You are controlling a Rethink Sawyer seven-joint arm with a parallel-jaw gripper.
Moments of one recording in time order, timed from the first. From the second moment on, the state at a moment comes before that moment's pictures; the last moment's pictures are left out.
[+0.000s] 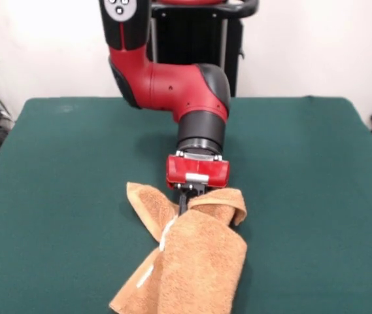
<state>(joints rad) -0.25 -0.06 -0.03 1.69 -0.17 -1.23 1.70</state>
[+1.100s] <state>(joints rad) -0.14 -0.21 -0.04 1.70 -0.17 -1.23 1.70</state>
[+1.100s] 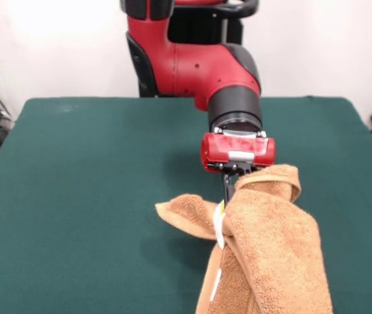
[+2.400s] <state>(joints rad) -0.25 -0.61 -0.04 1.79 -0.15 -0.04 1.70</state>
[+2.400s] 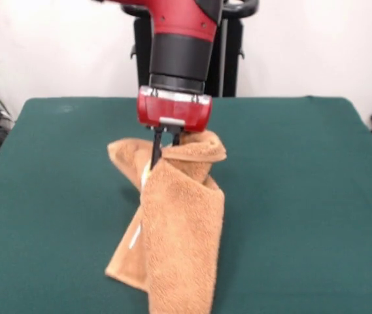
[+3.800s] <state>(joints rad) -0.29 -0.54 -0.04 1.72 0.27 1.06 1.71</state>
